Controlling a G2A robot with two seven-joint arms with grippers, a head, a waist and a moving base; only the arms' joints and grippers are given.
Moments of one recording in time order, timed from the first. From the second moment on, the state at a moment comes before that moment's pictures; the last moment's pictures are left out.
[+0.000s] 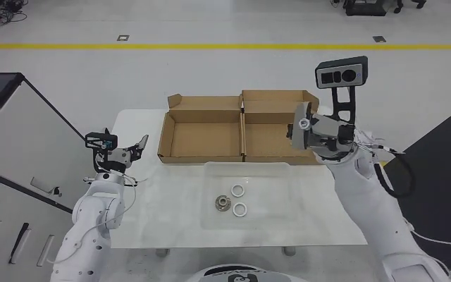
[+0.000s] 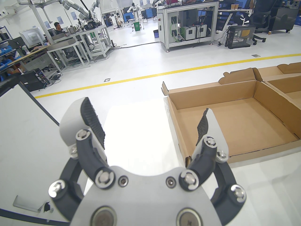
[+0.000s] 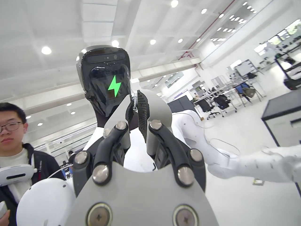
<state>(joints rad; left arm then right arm) 1.73 -1.15 -1.60 -1.80 1.33 0.00 0.00 -1.21 -1.13 1.27 -1.95 1.08 -0.36 1.10</state>
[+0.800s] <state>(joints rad) 1.73 -1.15 -1.60 -1.80 1.33 0.00 0.00 -0.78 -1.06 1.36 -1.40 0.47 -0.09 1.52</state>
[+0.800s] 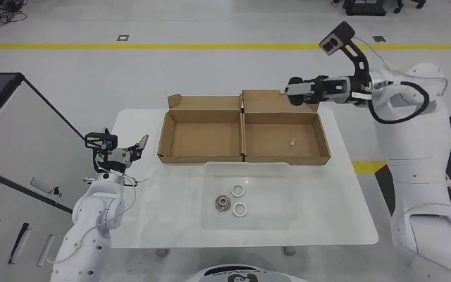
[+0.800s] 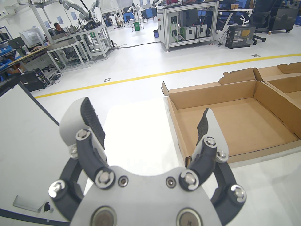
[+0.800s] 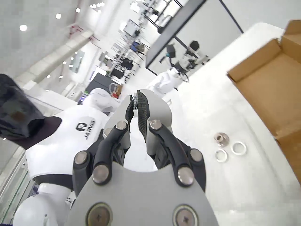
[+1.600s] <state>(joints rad) 1.73 -1.15 -1.60 -1.80 1.33 0.00 0.00 -0.44 -1.00 0.76 -1.10 -0.08 -0.21 1.54</state>
